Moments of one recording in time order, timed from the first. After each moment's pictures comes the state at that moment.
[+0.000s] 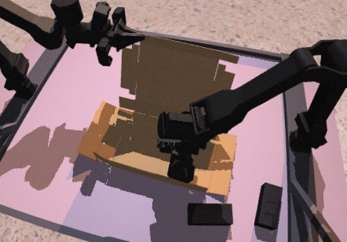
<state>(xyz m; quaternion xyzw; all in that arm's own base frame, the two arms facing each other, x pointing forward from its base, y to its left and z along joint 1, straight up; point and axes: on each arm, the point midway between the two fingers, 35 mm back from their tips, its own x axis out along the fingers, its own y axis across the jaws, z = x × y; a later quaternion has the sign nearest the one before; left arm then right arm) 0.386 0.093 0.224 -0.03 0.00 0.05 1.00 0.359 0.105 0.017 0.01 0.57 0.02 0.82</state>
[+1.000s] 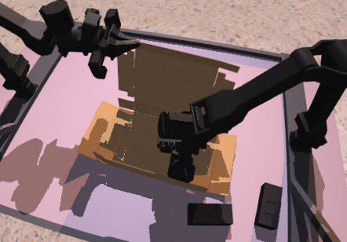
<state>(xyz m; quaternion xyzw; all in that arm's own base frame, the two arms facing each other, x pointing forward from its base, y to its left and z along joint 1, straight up) 0.387 0.049 0.238 0.05 -0.01 0.05 1.00 0.359 0.106 0.017 0.01 0.57 0.02 0.82</state>
